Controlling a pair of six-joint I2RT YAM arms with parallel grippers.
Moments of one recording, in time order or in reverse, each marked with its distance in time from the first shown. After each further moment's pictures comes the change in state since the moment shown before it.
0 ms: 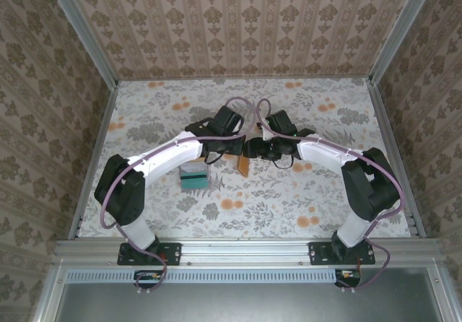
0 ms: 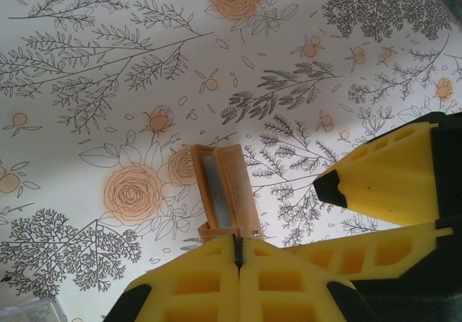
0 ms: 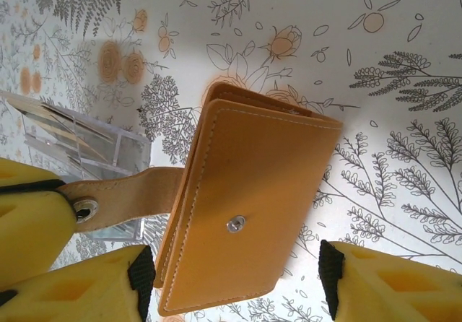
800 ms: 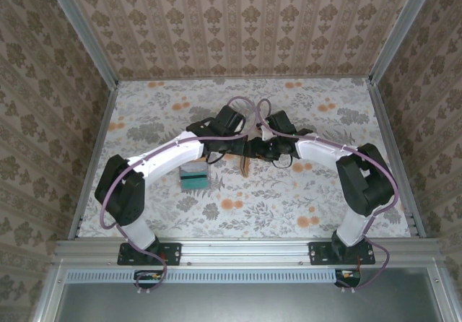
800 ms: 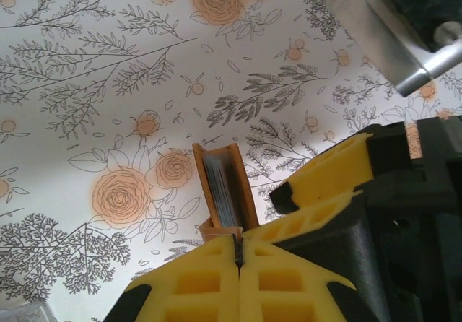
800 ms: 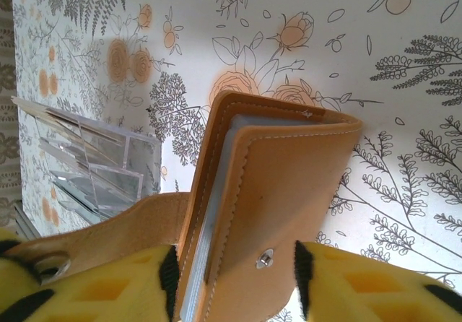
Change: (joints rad) left arm -0.018 0.000 0.020 -0.005 0.003 0.001; right arm -0.014 0.051 0.000 0.043 -0.073 0.051
